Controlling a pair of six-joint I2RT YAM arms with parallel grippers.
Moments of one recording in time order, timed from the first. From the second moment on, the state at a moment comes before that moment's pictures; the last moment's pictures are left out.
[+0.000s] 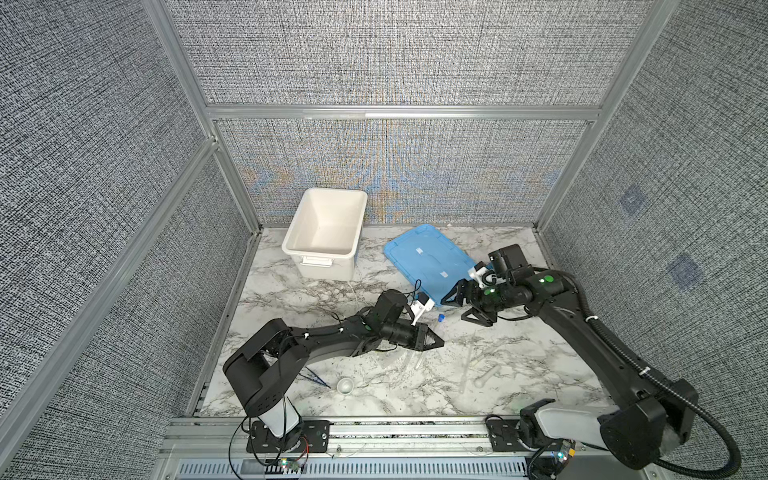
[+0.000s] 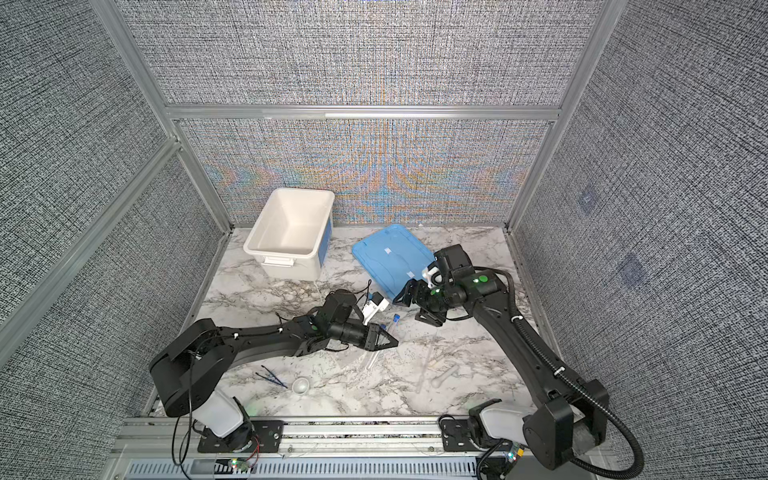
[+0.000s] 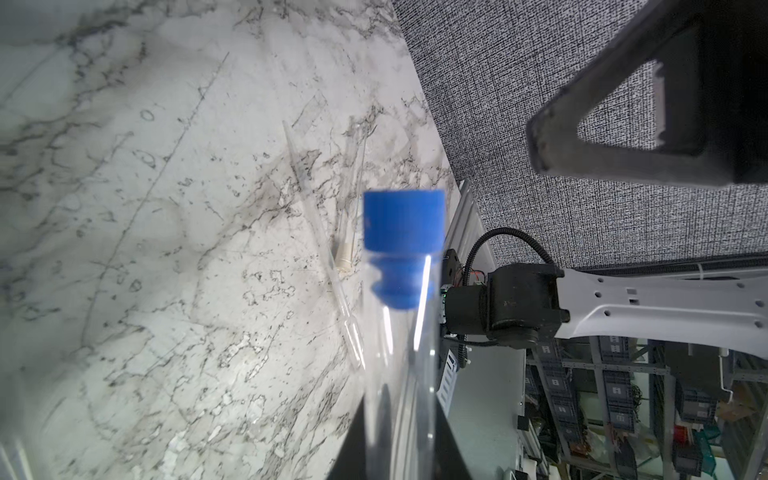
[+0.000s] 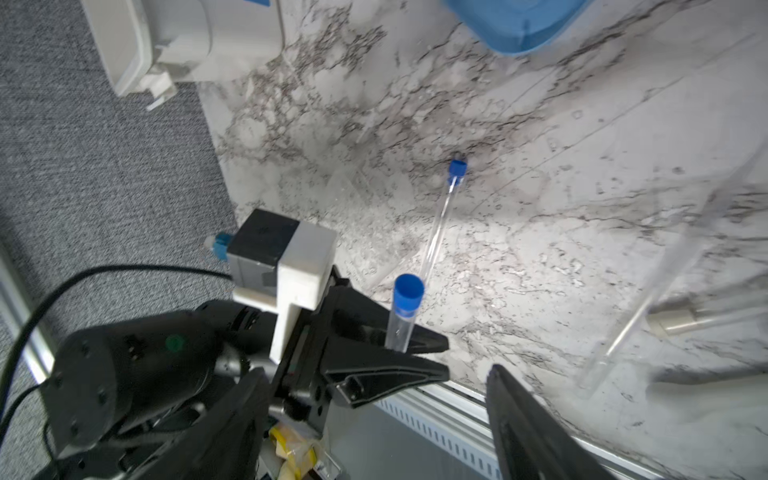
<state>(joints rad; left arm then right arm) -0.90 1.63 0.83 0.25 0.72 -0.72 0.37 1.28 1.20 -0.97 -0.59 0.74</state>
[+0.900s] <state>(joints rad) -0.90 1.50 0.83 0.30 0.58 -0.44 0.44 1.44 1.46 -1.26 -0.67 0.48</state>
